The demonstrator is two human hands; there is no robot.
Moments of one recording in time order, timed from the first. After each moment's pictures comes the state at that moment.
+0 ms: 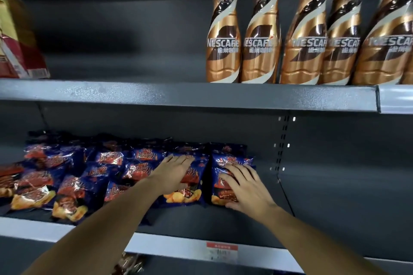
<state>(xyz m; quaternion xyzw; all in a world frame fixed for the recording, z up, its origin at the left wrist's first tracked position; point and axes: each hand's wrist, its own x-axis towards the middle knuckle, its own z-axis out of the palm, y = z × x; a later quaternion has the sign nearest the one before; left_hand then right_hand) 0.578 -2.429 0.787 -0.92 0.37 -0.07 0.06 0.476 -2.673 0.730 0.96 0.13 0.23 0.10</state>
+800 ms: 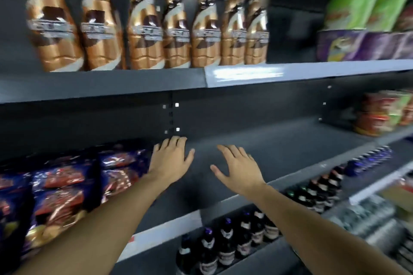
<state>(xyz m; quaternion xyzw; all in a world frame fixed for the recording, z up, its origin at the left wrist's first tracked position) 0.435 -2.671 0.805 -0.86 0.46 -0.19 -0.13 0.273 -2.809 0.776 0.94 -0.22 0.27 0.00</state>
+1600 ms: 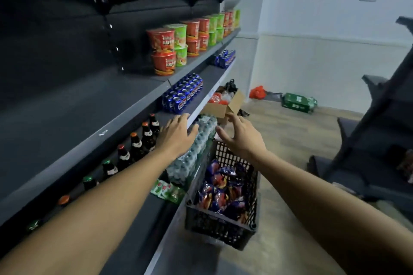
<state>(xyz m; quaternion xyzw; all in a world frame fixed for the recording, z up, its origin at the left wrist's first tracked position) -0.032 -3.083 0.717 -0.64 0.74 0.06 -0.23 -0.238 -3.076 0.709 0.74 -0.61 0.28 -0.04</state>
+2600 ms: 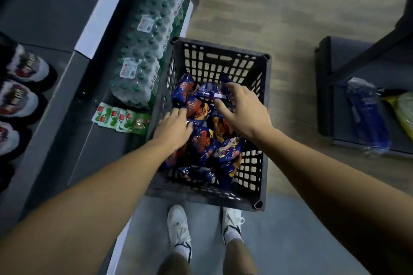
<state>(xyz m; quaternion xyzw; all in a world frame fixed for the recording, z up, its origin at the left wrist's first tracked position) -0.144 -3.310 0.291 -0.59 0.77 0.22 0.08 -0.345 -3.286 0.345 0.65 -0.71 0.15 -0.21</state>
